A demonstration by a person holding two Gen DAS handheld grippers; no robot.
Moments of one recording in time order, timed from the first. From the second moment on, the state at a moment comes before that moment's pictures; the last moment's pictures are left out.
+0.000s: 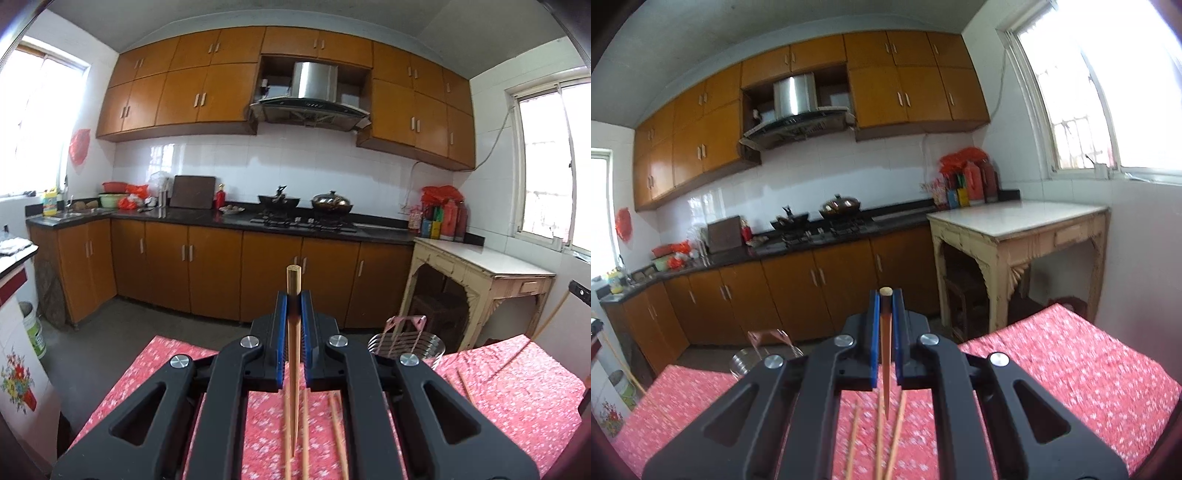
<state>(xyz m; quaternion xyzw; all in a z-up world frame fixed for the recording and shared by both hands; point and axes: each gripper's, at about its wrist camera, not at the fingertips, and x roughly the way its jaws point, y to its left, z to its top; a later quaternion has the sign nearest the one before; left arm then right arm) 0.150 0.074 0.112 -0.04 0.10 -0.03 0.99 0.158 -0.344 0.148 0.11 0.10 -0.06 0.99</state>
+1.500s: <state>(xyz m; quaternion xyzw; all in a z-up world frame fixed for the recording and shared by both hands) 0.325 -0.037 0.116 -0.05 0.18 -0.07 0.98 0.365 -0.240 0.143 0.09 0.23 0.07 0.97</state>
